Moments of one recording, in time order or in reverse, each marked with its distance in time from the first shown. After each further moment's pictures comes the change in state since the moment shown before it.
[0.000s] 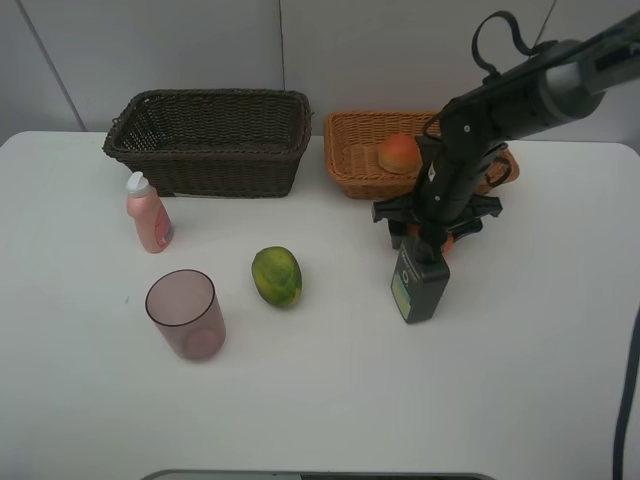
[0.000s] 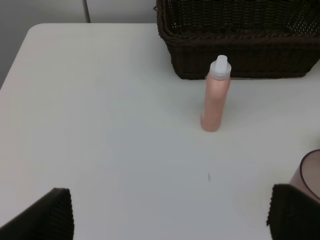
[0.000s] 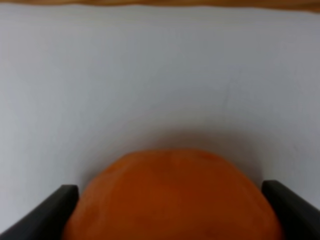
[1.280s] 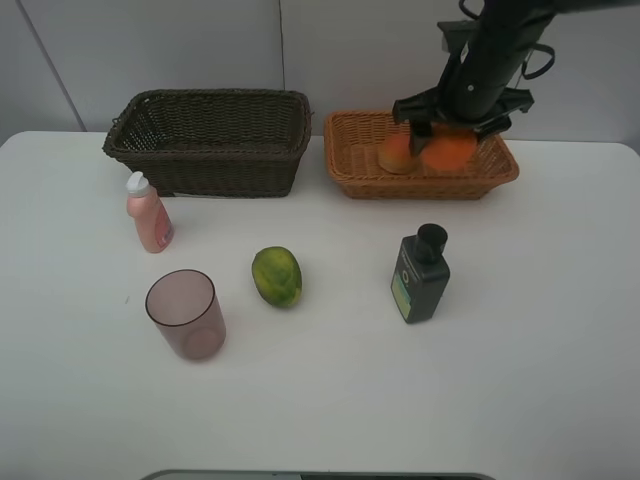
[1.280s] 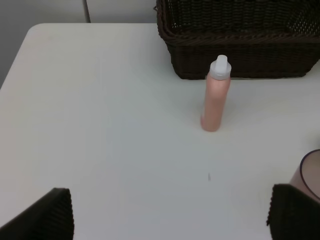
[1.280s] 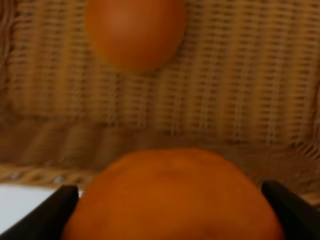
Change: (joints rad) left arm 0.000 0.000 0.000 0.000 0.000 0.000; right arm -0.088 -0.066 -0.346 0.033 0.253 -0.244
